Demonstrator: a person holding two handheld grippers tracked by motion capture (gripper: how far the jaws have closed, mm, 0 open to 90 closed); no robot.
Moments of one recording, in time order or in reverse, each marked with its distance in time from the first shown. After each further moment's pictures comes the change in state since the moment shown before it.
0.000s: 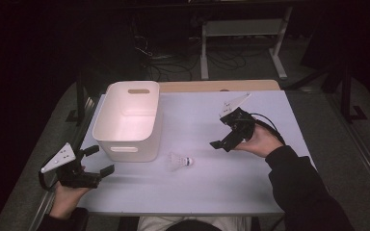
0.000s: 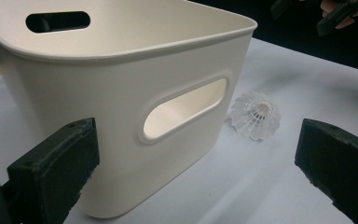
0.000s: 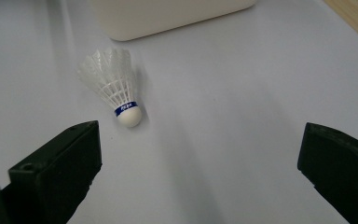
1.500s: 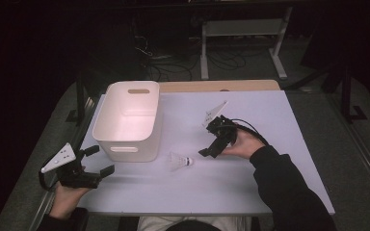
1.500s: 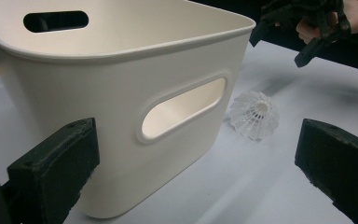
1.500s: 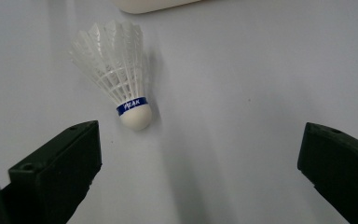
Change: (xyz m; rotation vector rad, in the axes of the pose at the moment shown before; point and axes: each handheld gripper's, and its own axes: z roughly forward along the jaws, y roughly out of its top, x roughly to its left) left arm 0.000 0.000 0.000 0.003 -0.005 0.002; right arm 0.003 0.004 0.057 0.093 0.086 -0.054
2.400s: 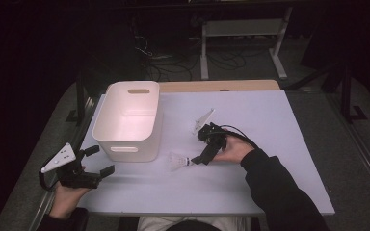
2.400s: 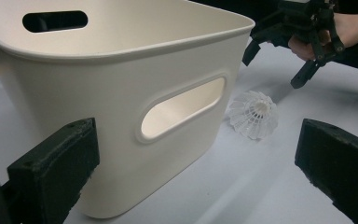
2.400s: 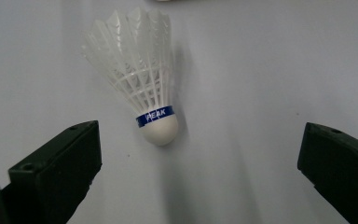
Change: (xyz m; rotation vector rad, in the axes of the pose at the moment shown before) left arm 0.000 0.000 0.000 0.000 -0.002 0.001; right arm 0.013 0.006 0.033 0.042 0.064 -0.042
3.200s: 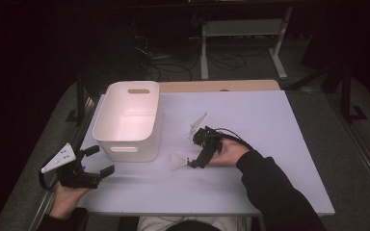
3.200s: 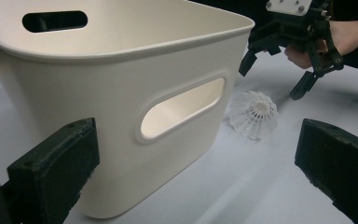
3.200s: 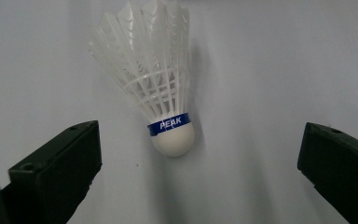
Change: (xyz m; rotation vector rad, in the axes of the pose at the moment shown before) left arm 0.000 0.000 0.000 -0.001 -0.001 0.000; right arm 0.004 0.003 0.016 0.022 0.033 -0.029
